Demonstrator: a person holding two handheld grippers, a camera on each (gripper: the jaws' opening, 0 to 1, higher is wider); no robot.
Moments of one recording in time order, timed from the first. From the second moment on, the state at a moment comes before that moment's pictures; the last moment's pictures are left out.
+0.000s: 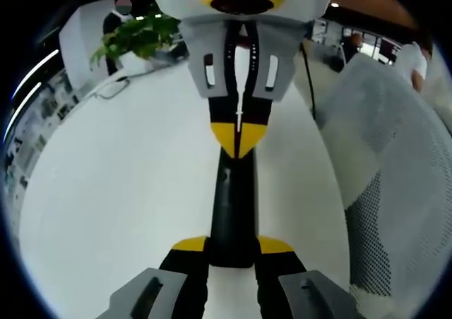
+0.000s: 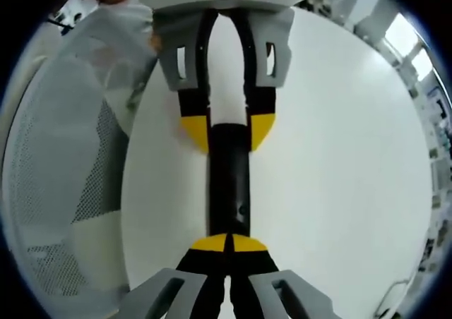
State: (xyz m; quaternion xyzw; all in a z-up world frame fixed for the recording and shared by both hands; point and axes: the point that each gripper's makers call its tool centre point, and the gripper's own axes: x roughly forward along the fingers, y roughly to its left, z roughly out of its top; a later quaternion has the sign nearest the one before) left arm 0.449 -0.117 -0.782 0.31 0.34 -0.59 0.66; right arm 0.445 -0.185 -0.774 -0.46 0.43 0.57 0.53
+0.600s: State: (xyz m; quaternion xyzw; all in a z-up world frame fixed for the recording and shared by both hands) left arm 0.449 -0.116 -0.782 0.31 0.34 -0.59 0.66; right arm 0.453 -0.185 -0.758 -0.46 0.42 0.57 0.54
